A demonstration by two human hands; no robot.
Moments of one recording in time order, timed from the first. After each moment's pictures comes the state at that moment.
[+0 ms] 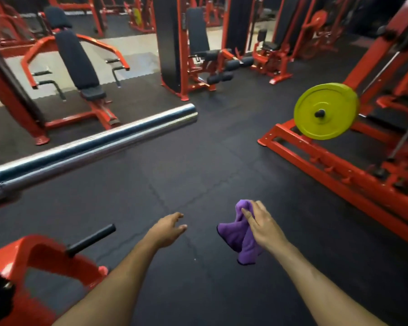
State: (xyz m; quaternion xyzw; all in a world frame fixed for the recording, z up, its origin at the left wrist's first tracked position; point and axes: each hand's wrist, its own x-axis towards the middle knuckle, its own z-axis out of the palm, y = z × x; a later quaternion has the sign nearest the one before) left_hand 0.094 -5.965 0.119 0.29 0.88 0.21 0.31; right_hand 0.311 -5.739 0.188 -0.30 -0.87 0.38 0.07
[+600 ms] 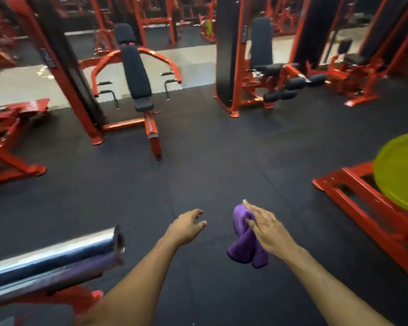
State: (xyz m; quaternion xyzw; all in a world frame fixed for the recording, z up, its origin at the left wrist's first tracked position) left_hand -0.109 -5.701 0.136 0.17 0.92 0.27 0.24; right_hand 0.025 -5.449 0.169 -0.07 -0.97 0.23 -0.07
